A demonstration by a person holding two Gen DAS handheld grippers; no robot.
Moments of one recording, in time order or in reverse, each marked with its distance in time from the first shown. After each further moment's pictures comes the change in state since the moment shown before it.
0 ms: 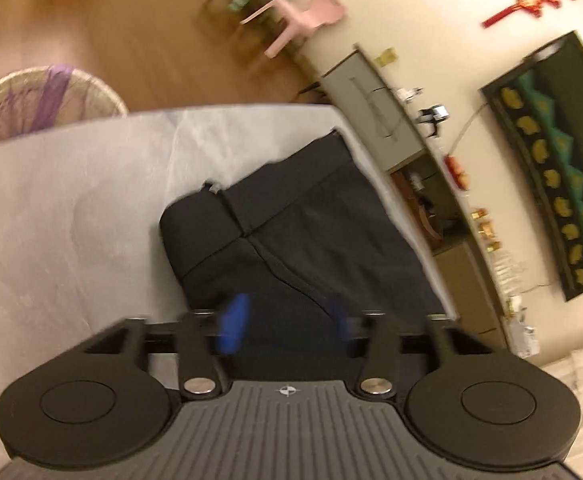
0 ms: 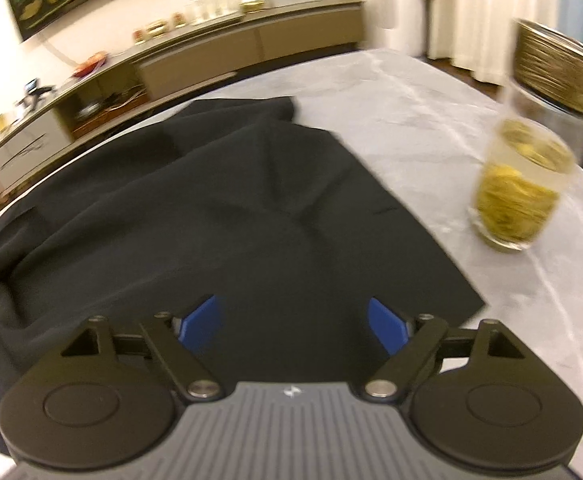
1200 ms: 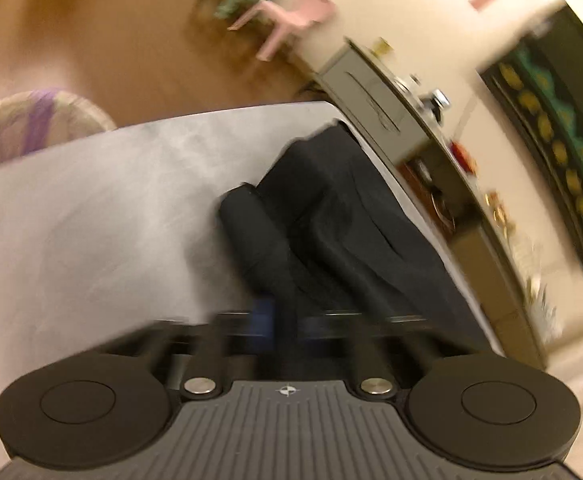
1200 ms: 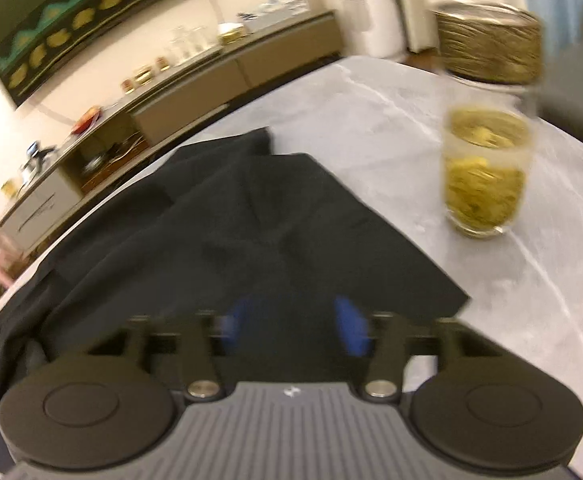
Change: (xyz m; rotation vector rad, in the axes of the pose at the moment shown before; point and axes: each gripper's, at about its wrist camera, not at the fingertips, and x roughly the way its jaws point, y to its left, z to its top) left arm 0.027 -0.008 -0.001 0.161 -0.036 0.026; right arm -0.011 -0.039 0.002 0.168 -0.069 0.078
